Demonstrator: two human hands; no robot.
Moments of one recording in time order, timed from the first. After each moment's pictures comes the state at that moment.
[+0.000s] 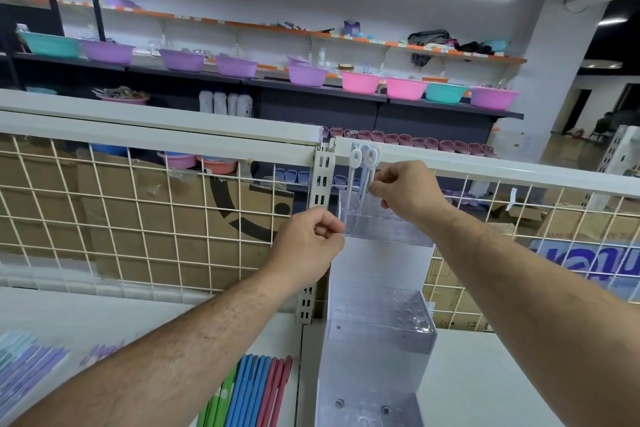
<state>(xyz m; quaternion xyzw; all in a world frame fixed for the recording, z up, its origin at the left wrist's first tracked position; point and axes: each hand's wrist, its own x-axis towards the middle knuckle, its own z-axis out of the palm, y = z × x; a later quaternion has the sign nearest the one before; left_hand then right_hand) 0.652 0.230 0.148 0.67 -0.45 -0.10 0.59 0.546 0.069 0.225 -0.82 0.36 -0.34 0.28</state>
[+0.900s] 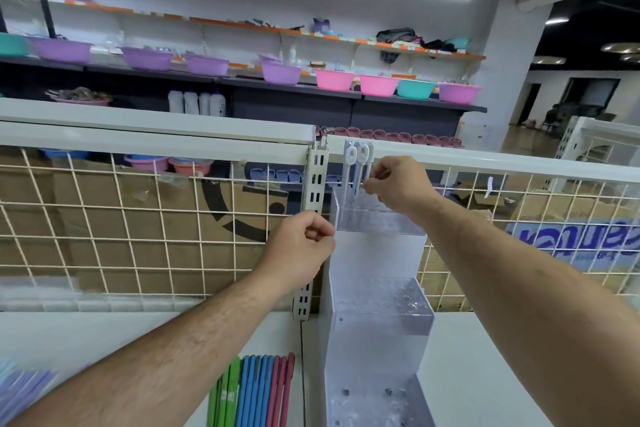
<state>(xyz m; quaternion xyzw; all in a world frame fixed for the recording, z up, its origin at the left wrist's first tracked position) 0.662 0.250 0.147 0.66 -0.46 -0.14 0.57 0.550 0.078 0.226 -0.82 0.40 -0.34 0.24</state>
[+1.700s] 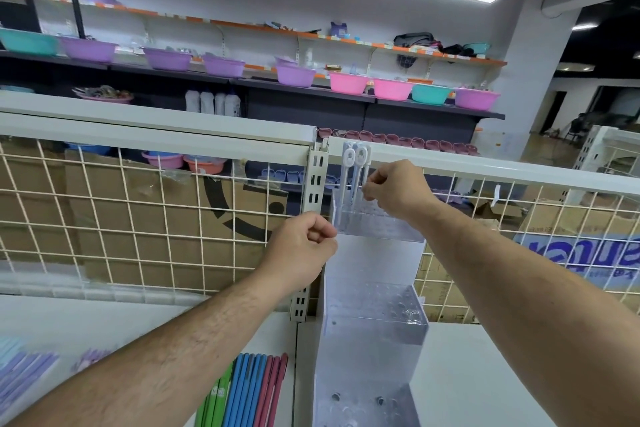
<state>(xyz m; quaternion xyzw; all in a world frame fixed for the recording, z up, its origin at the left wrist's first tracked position) 0.653 0.240 0.143 0.67 -0.45 -0.12 0.57 0.551 0.067 0.223 -0.85 0.38 -0.31 0.21</state>
